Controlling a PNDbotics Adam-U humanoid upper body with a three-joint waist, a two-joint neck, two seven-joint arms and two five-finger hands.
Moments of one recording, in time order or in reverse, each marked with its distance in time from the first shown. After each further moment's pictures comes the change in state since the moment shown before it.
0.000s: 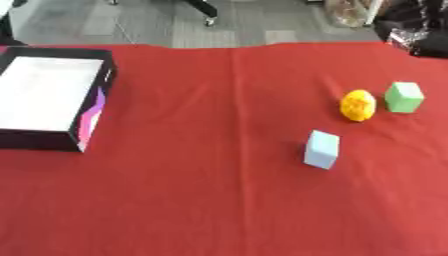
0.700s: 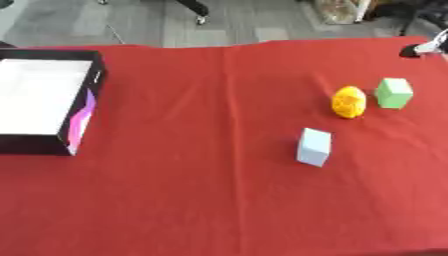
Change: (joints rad) left arm -0.017 0.014 -0.006 -0.004 0.000 0.008 -0.004; right arm -0.121 -0.137 0.054 0.233 0.378 -0.140 0.339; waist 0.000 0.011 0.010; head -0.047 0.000
